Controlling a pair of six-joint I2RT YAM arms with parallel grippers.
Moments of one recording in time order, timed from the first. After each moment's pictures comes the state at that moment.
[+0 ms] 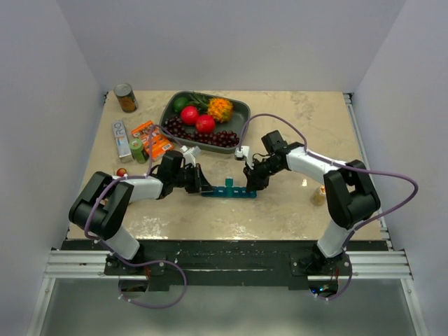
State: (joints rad) left arm -0.42 1.61 0.61 0.28 0.59 -0.60; right arm 0.44 1.72 1.08 -0.57 -0.74 -0.64
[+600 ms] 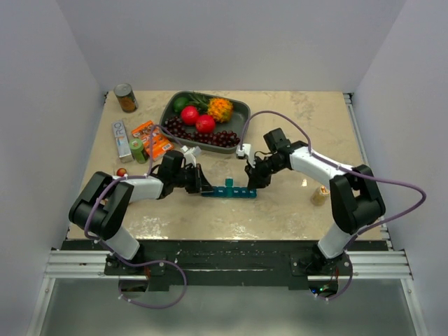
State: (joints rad) left arm -0.42 1.61 0.62 0.27 0.59 -0.60; right arm 0.44 1.71 1.08 -0.60 -0.71 -0.66
